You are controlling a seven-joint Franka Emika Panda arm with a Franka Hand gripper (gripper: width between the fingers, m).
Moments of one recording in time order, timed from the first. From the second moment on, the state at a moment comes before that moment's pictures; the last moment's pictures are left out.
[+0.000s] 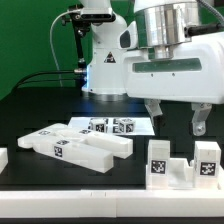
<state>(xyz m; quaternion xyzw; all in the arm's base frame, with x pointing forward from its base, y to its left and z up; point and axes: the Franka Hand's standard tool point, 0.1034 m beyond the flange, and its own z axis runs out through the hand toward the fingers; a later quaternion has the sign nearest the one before) 0.630 0.068 0.105 -0.89 0.45 -0.05 0.08</state>
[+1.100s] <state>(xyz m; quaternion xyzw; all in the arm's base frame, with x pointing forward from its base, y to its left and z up) 0.600 0.049 0.093 -0.98 0.10 -0.15 0.03</state>
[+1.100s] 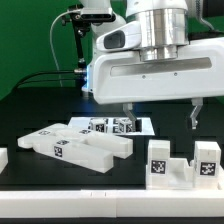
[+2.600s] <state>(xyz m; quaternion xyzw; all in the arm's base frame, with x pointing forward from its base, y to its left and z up) 0.610 0.045 0.012 -0.96 0.08 -0.26 -0.02</state>
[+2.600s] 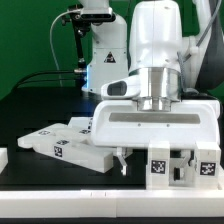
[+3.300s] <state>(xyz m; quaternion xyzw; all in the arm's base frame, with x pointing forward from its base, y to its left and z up) 0.610 0.033 0.010 -0.96 0.08 -0.25 -0.03</state>
